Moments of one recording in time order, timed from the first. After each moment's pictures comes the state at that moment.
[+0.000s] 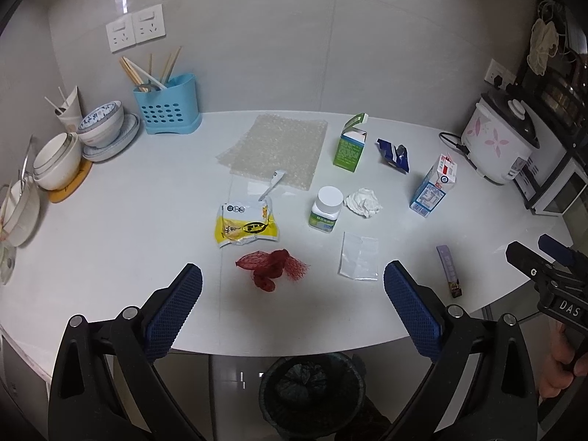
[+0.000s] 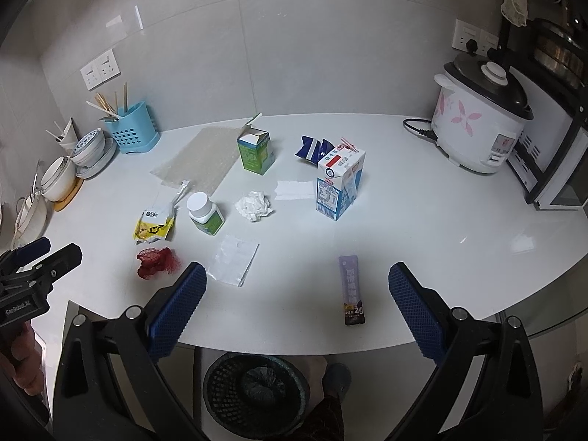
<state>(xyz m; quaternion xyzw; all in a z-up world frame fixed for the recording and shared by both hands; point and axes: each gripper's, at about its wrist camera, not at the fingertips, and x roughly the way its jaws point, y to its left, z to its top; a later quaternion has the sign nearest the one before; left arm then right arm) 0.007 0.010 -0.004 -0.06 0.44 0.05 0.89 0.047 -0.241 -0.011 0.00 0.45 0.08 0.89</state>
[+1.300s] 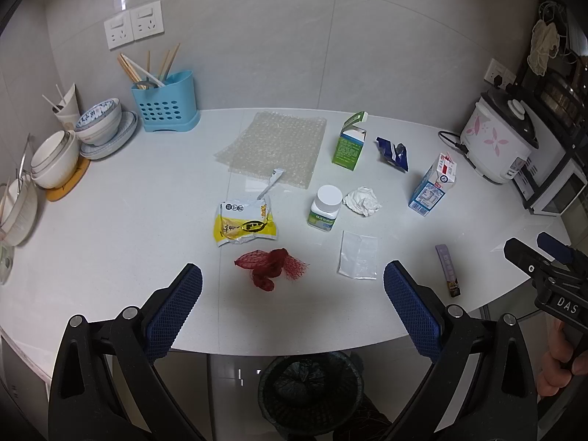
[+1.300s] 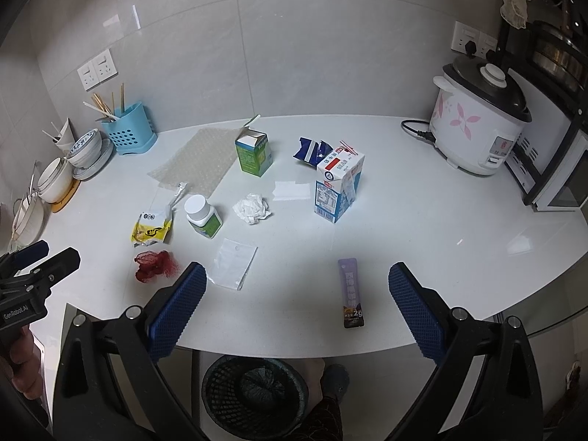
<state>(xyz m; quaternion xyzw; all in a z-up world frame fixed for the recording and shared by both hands) 0.010 0.009 -0.005 -0.07 0.45 0.05 0.89 0.052 -0.240 -0.010 0.00 0.45 0.08 0.89</state>
